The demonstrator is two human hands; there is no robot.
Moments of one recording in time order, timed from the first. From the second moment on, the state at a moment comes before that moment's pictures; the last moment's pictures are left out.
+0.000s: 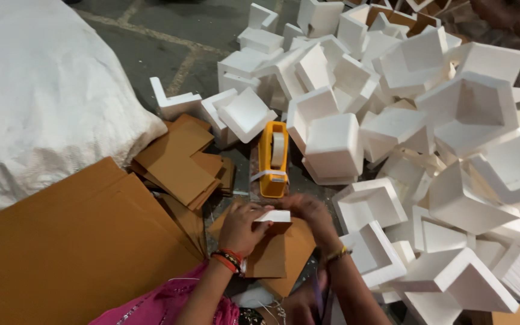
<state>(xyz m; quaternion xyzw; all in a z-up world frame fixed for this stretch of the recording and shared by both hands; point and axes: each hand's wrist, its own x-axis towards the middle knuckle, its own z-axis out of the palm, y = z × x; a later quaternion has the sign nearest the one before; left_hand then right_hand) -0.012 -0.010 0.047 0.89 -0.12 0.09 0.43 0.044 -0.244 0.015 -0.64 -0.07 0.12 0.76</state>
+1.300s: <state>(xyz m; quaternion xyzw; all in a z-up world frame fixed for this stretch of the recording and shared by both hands) -0.009 -0.019 0.031 0.91 -0.17 0.10 0.38 0.105 -0.240 -0.001 -0.86 -0.07 0.25 0.43</state>
